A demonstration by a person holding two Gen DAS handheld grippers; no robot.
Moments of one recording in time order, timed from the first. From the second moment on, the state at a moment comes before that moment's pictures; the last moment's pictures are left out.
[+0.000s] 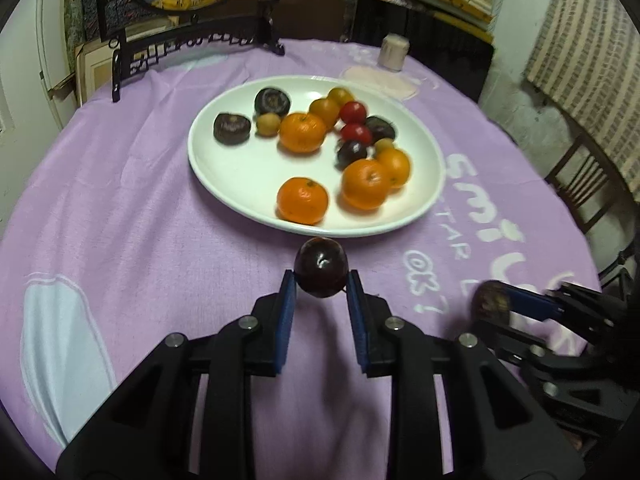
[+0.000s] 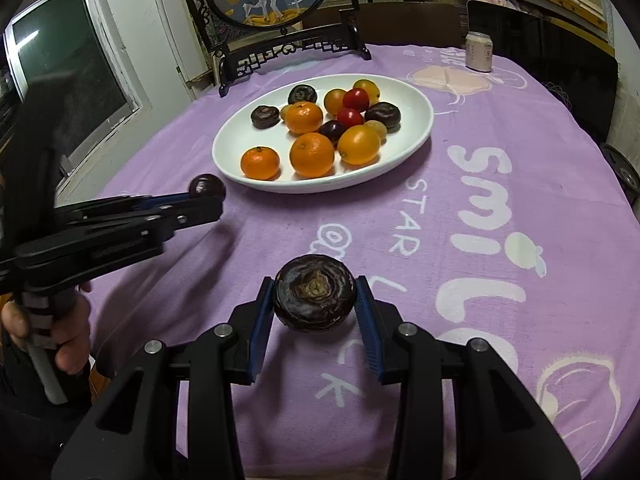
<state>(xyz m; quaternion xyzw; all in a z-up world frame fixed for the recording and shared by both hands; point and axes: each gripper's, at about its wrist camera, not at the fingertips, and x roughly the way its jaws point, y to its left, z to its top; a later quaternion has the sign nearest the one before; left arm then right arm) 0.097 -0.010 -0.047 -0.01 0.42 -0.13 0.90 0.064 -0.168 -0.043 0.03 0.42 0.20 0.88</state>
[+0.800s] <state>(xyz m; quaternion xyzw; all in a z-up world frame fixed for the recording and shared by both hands) 0.209 0.013 0.016 -0.02 0.39 -0.08 0.92 0.194 -0.124 0.018 0.00 0.39 0.19 0.90</state>
